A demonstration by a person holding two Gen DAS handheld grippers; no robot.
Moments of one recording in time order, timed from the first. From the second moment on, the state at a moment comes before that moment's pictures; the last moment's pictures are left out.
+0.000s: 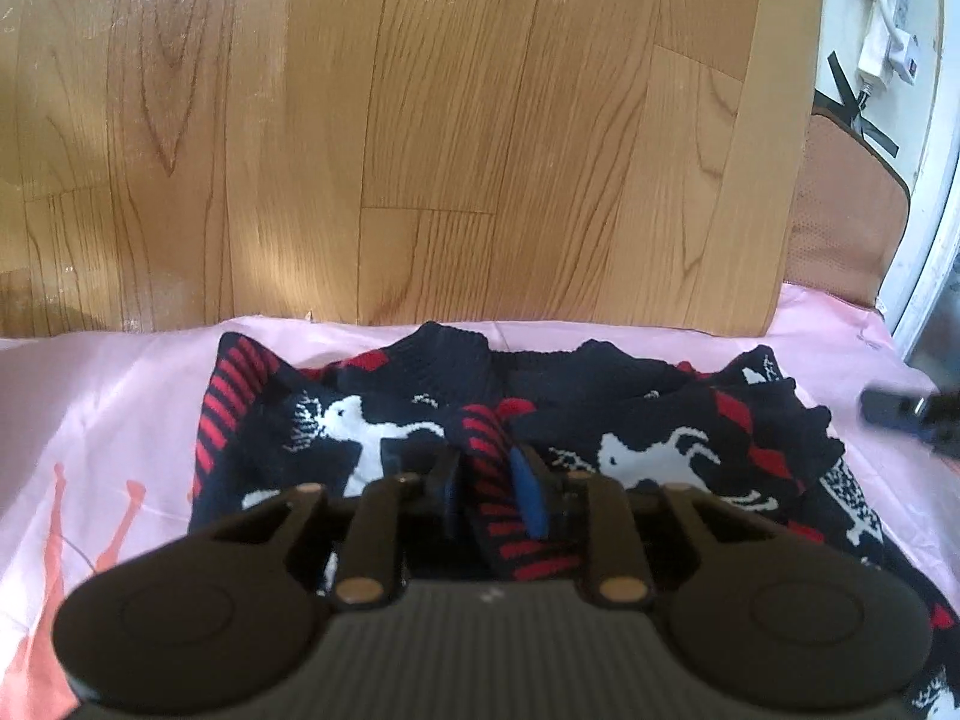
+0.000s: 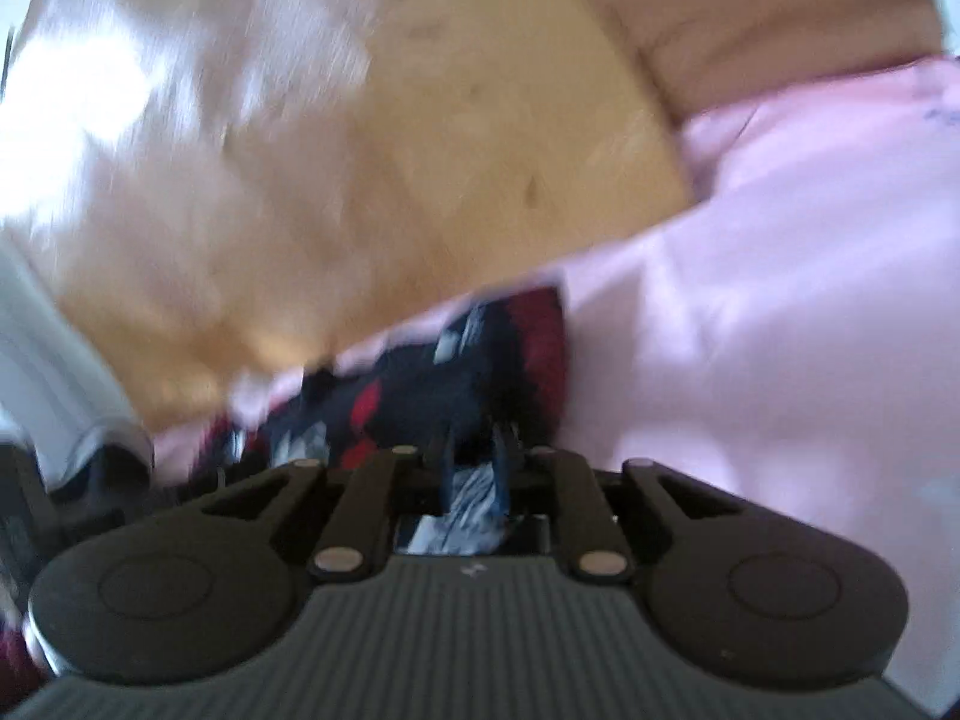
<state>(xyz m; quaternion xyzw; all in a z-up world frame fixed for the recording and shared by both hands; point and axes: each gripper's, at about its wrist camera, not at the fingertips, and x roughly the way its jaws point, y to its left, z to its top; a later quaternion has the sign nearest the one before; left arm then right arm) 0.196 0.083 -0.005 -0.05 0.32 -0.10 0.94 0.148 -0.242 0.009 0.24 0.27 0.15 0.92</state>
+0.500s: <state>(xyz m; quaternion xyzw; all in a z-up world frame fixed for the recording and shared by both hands) 0.163 0.120 0.012 -0.08 0.34 -0.07 0.93 0.130 -0.230 0.002 0.23 0.32 0.16 0.90</state>
